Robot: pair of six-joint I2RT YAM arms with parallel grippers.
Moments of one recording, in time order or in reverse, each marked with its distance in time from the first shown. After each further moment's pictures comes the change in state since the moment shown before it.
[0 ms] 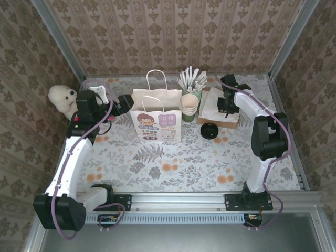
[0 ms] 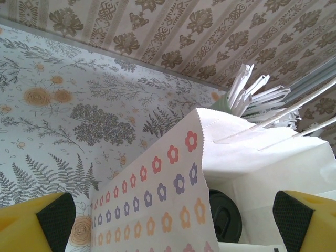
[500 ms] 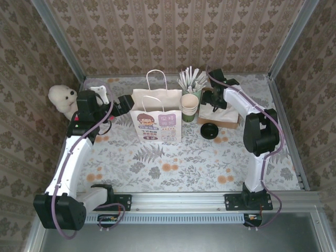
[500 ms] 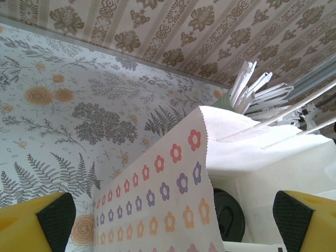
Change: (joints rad) left arm 0.000 0.006 0.000 -0.011 -0.001 0.012; right arm 0.092 0.087 0.141 0.018 -0.063 0.151
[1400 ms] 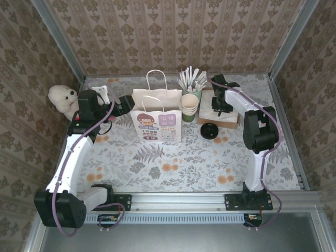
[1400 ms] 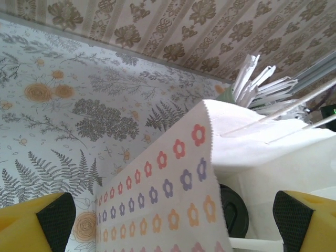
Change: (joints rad) left arm 0.000 -0.010 0.000 0.002 0.016 0.019; right arm -0.034 -0.002 -0.071 0.003 0.156 -0.103
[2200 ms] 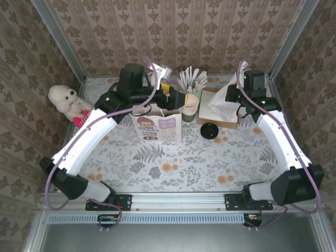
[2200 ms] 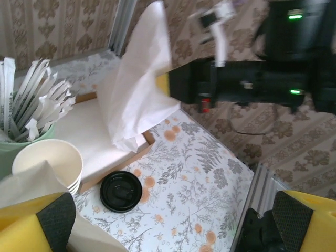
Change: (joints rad) left arm -0.562 0.385 0.634 -0.201 0.089 0.109; right arm -0.073 -0.671 -0.289 0.262 -0.299 -0.156
